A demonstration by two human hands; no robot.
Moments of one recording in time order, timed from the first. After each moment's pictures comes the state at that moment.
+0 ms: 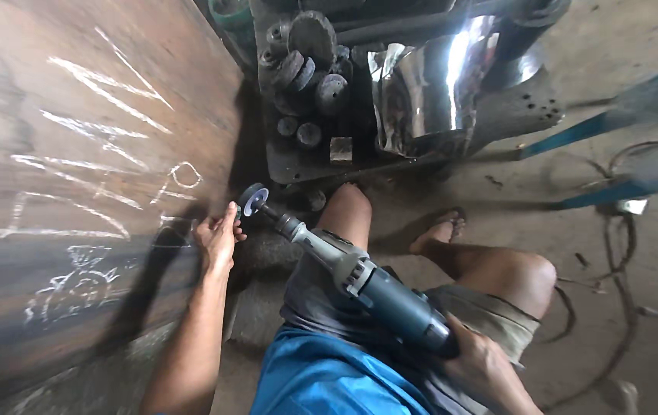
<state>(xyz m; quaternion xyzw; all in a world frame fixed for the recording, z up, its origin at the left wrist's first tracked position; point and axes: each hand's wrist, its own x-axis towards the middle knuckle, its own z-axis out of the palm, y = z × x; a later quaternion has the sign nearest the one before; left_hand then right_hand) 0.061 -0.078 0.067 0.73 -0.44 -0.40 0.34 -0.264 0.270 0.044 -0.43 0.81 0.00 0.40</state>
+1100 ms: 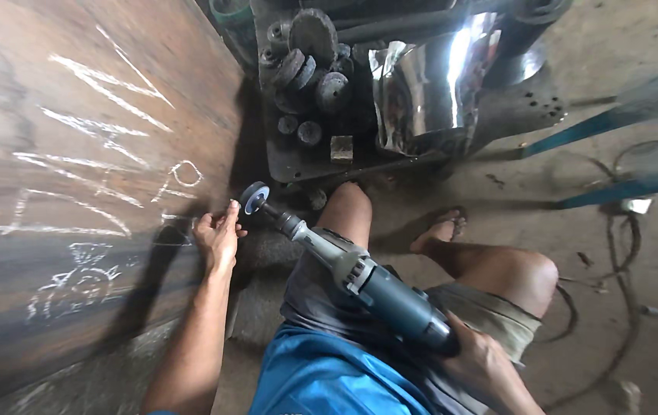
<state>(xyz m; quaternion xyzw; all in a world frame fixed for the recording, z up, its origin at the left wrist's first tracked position) 0.059 -0.075 0.065 0.72 -0.46 -0.37 0.37 -0.265 0.274 0.039 -0.44 0.81 -0.01 0.38</state>
